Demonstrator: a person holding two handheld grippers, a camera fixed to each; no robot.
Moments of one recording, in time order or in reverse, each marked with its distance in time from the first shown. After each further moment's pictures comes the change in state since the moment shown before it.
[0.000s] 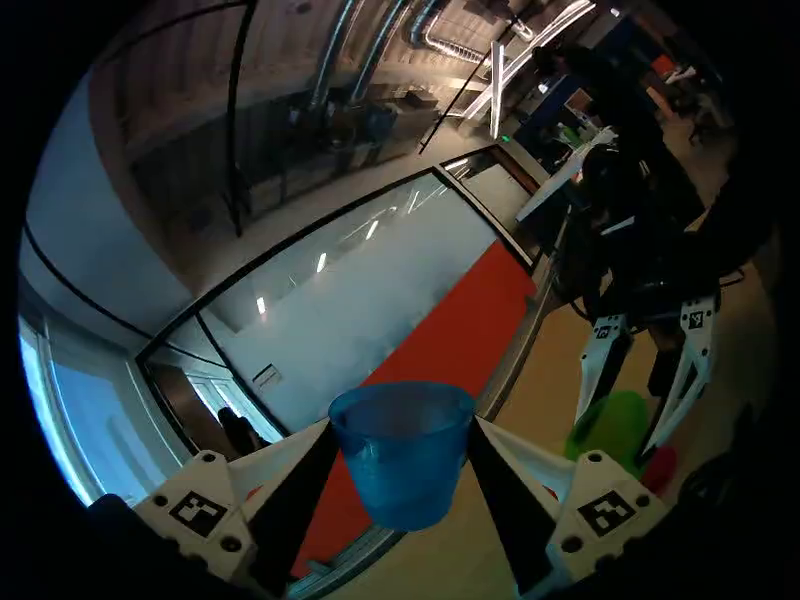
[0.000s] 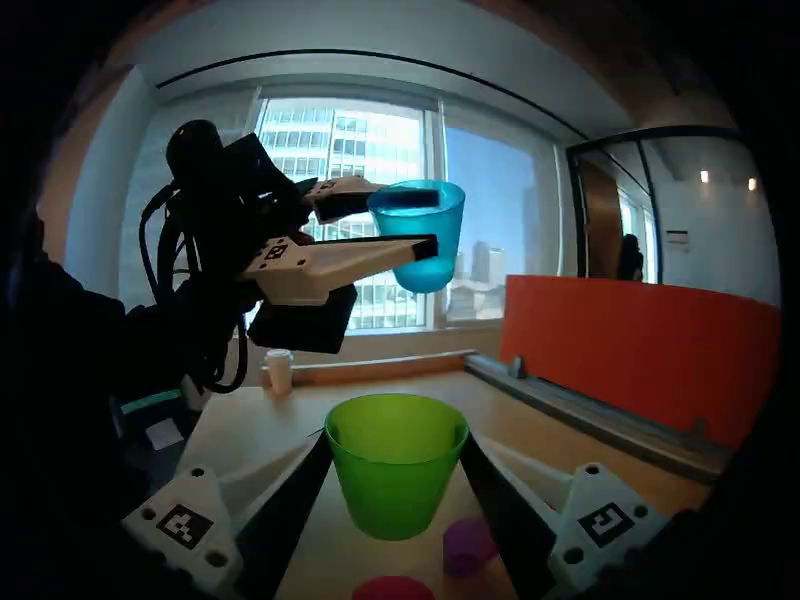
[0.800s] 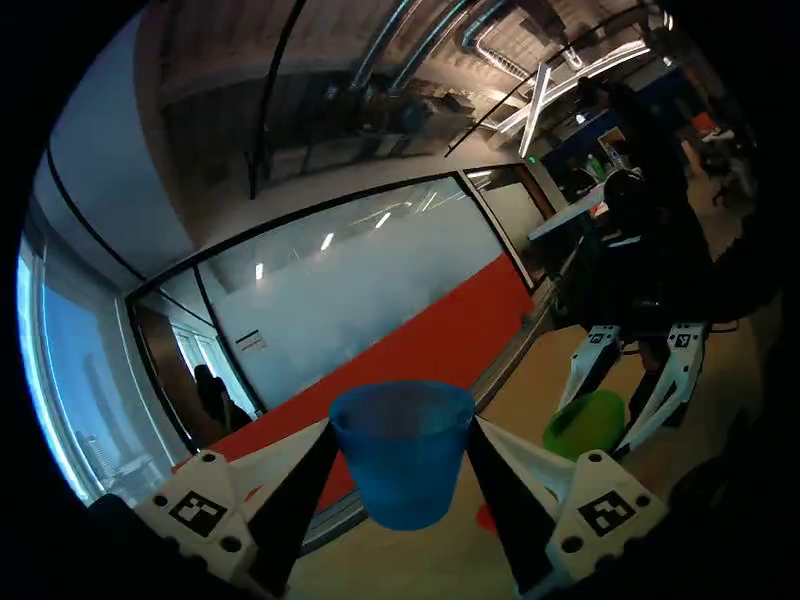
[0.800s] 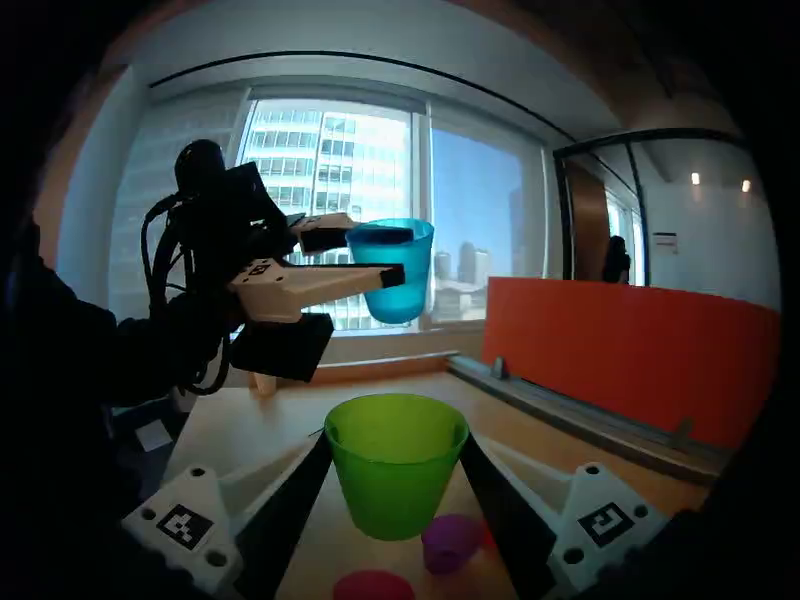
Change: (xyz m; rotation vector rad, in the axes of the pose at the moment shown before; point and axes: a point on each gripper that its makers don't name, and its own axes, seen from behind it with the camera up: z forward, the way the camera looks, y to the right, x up) left arm -0.024 0.006 0.003 -0.012 -0.013 -0.207; right arm 0.003 0.020 -0.012 -0.048 0.003 0.001
